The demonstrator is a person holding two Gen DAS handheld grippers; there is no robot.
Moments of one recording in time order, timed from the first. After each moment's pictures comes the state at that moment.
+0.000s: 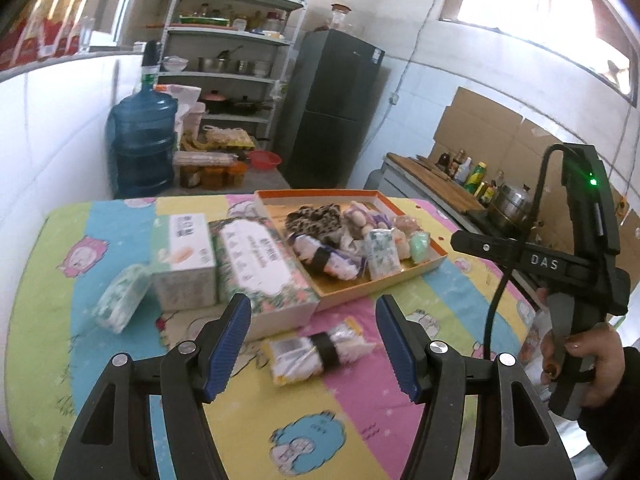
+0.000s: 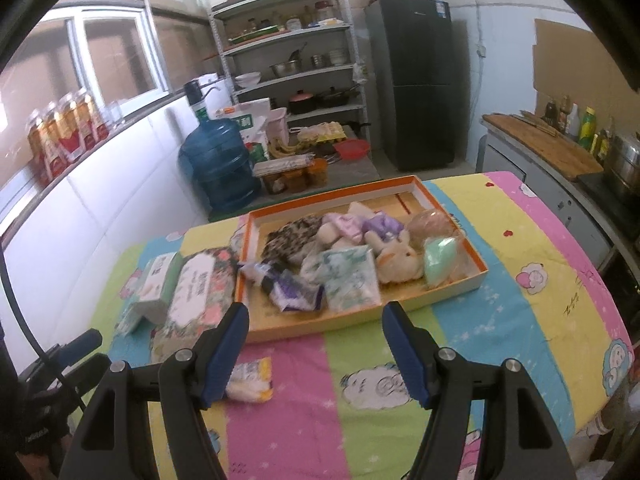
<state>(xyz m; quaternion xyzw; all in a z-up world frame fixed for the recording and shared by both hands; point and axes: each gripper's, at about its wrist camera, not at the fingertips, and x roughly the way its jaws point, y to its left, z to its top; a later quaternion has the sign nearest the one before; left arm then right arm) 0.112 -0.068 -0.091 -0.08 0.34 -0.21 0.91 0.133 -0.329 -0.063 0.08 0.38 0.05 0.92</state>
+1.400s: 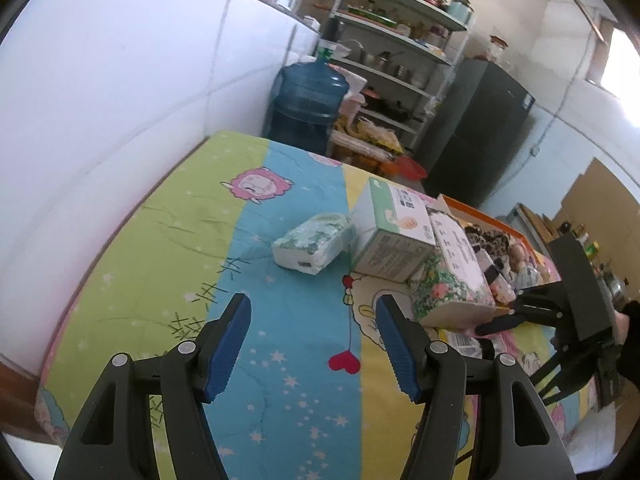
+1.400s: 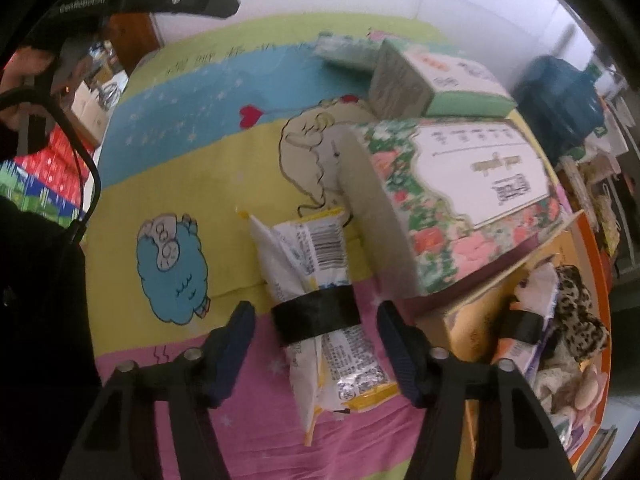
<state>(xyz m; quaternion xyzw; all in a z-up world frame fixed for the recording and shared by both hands) 0.100 0.039 -0.146 -0.17 0.37 0.03 0.91 0.177 -0.170 -0.195 -0.40 0.45 0.50 0.63</state>
